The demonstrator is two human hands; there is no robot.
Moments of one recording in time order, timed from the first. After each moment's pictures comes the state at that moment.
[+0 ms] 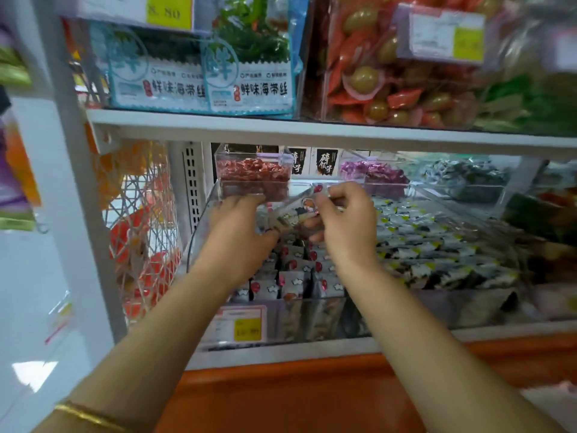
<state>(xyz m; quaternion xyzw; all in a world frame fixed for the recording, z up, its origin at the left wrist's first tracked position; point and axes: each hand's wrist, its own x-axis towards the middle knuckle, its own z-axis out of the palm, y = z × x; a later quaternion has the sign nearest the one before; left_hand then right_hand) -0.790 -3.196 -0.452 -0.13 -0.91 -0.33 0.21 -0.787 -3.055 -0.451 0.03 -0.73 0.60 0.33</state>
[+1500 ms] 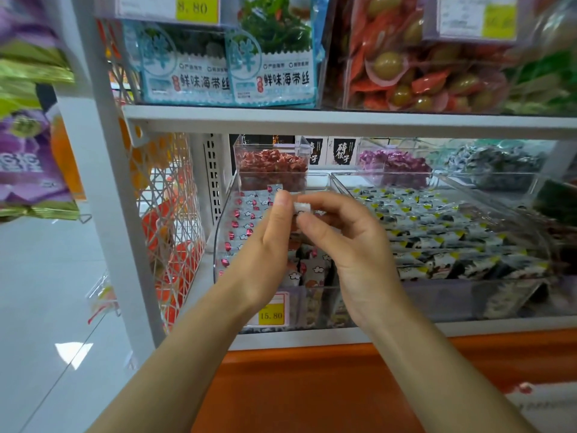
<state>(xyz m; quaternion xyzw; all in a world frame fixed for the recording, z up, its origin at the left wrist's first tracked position) -0.732 -3.196 -0.453 -0.23 -0.74 -0.63 0.02 -0.727 -3.078 -0.463 0.19 -0.64 0.72 0.20</state>
